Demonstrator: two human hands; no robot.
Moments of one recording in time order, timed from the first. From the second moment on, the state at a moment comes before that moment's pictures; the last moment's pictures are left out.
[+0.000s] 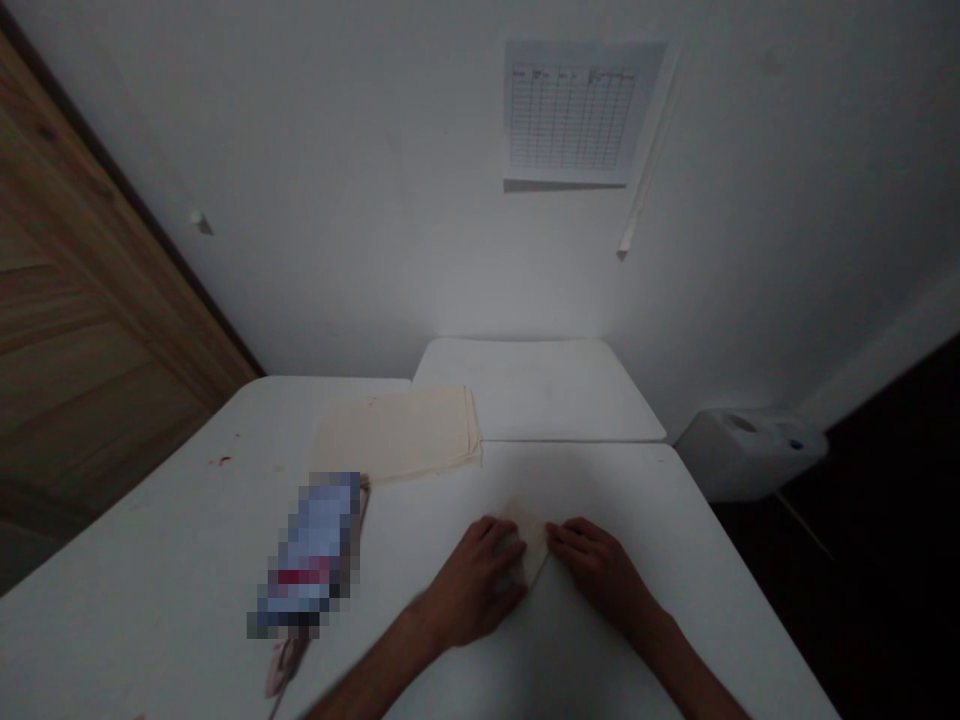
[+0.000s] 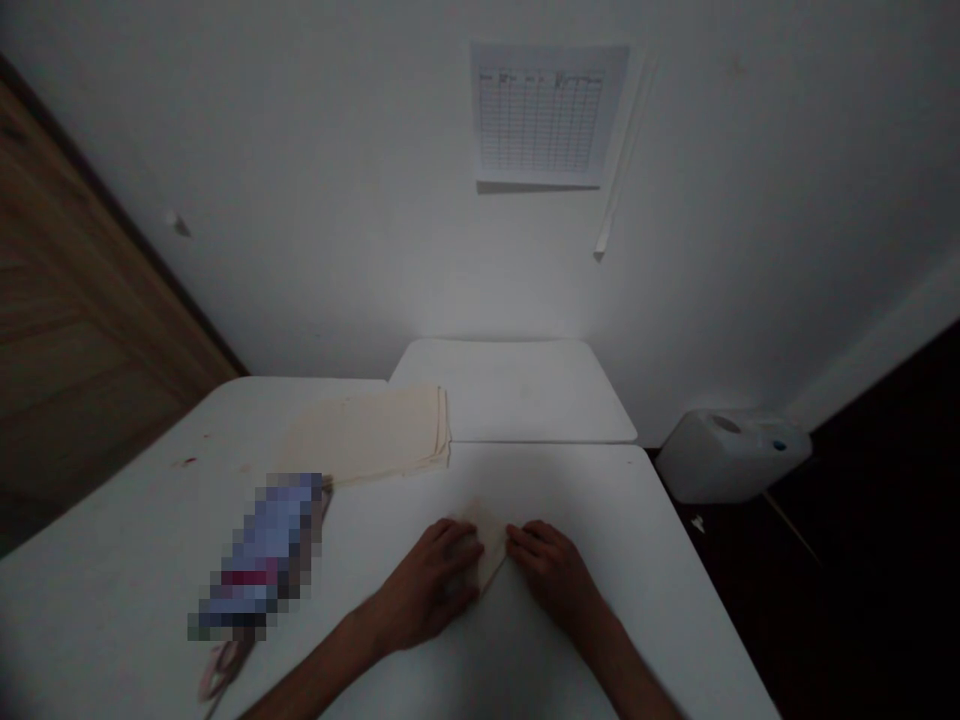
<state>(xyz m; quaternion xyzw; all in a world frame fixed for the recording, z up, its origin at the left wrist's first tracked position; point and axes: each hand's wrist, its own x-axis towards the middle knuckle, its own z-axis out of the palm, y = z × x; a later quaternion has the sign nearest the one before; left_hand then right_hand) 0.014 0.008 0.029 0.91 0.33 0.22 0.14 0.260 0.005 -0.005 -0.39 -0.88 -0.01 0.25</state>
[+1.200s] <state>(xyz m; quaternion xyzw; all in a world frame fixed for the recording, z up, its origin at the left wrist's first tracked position) 0.029 0.013 0.007 0.87 0.39 0.26 0.16 0.219 0.042 0.033 -0.50 -0.86 0.09 0.10</state>
